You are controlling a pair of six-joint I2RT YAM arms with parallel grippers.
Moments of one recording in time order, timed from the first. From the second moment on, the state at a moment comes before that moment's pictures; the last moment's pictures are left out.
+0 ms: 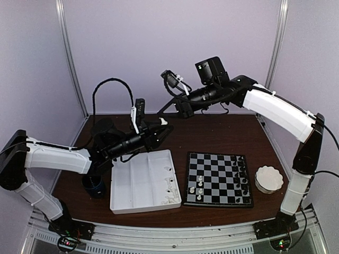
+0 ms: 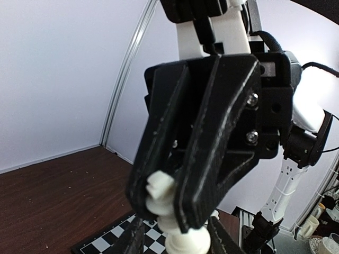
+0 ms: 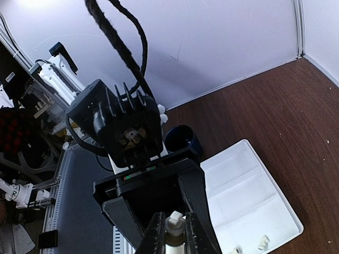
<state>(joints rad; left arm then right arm) -0.90 1.49 0.78 0.91 0.27 -0.42 0.78 1.82 1.93 -0.63 -0.79 0.06</state>
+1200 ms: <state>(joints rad) -0.90 1.39 0.92 0.31 0.34 -0.07 0.64 1.70 1.97 -1.04 -0.75 -0.33</state>
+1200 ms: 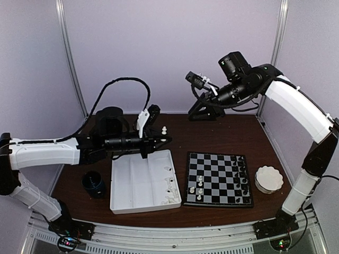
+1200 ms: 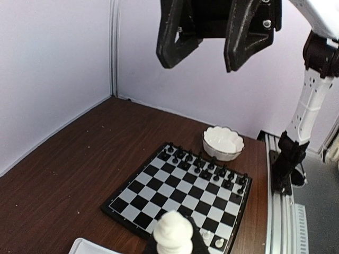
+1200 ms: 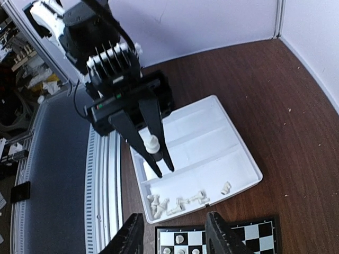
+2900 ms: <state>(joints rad) -0.92 1.39 1.02 0.05 0.47 0.04 0.82 1.93 2.12 -1.19 -0.77 -0.30</state>
